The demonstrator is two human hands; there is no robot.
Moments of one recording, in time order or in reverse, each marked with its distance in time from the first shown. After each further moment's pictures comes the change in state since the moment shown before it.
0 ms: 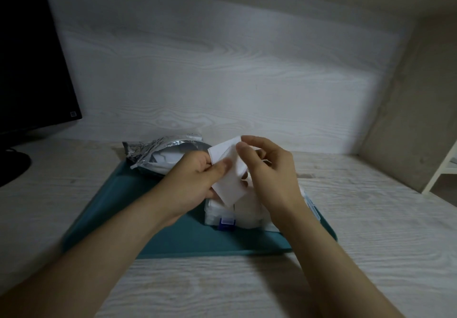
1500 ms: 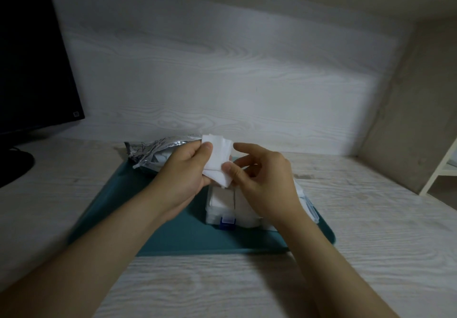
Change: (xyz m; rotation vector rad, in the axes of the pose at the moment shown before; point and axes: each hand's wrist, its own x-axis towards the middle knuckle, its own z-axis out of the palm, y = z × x) left_hand 0.004 0.007 -0.002 -0.339 0.218 0.011; right_hand 0.001 0.011 -0.002 -0.354 -0.140 -0.261
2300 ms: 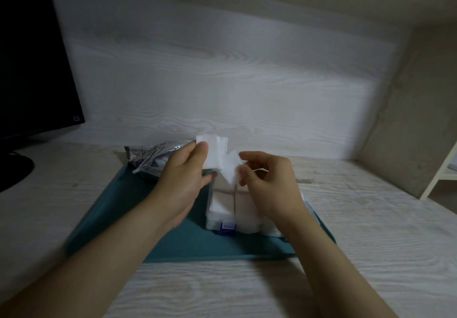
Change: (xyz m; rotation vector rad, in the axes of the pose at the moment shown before) left_hand -0.001 -0.002 0.006 0.001 0.139 0.063; right_hand 0.003 0.003 -0.004 0.156 0.039 0.198
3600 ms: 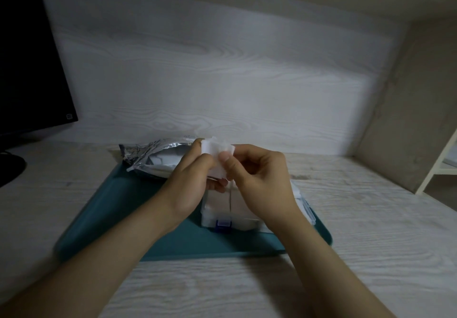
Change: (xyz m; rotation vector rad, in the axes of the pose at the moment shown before) left_hand -0.003 -0.004 0.003 0.212 -0.208 0.046; right_hand -0.008 -0.010 0.007 0.309 -0.091 -0.211
